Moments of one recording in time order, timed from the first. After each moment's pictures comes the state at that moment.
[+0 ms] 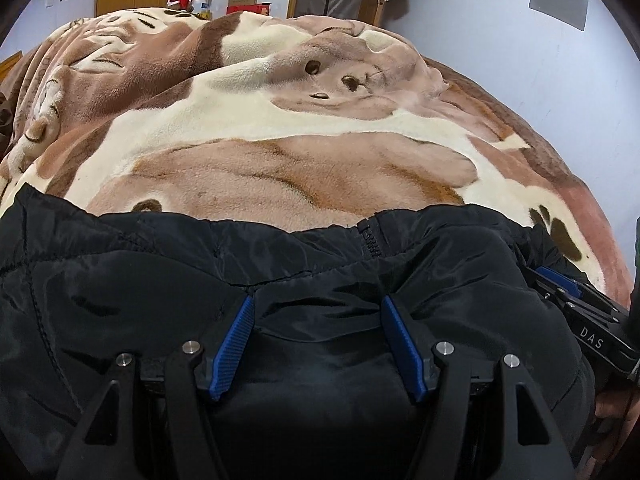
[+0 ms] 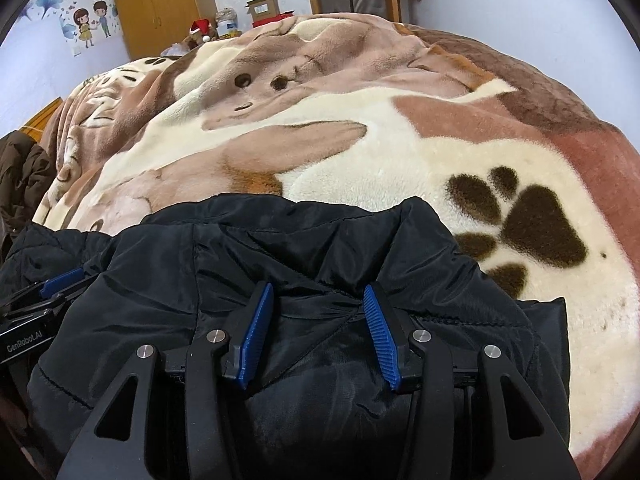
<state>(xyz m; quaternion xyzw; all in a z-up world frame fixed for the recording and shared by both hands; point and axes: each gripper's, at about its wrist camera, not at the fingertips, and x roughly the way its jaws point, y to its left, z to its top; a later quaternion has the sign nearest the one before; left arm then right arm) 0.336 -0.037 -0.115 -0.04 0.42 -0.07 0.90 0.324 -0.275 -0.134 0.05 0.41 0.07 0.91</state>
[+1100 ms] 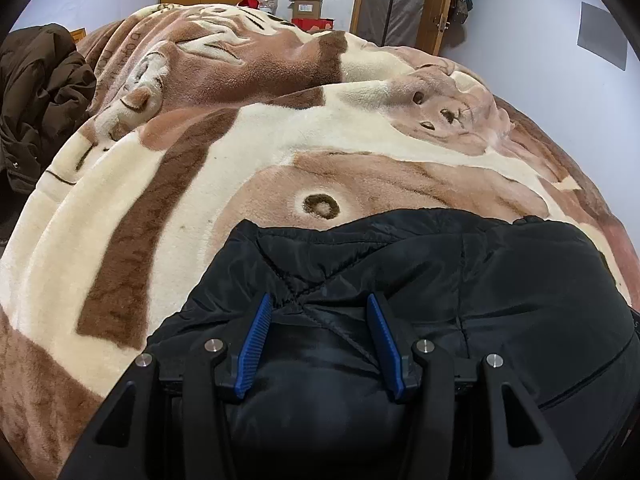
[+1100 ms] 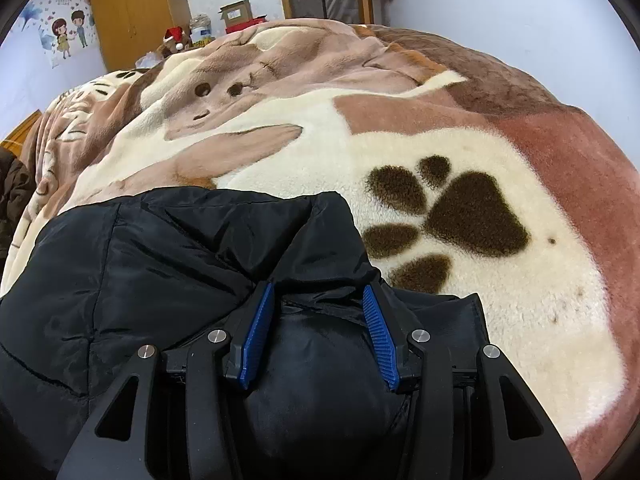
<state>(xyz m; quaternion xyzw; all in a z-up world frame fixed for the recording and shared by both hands) 0.300 0.084 -0.120 -0.07 0.39 0.02 0.92 0.315 -0.319 -0.135 0.06 0.40 0.03 0.91</state>
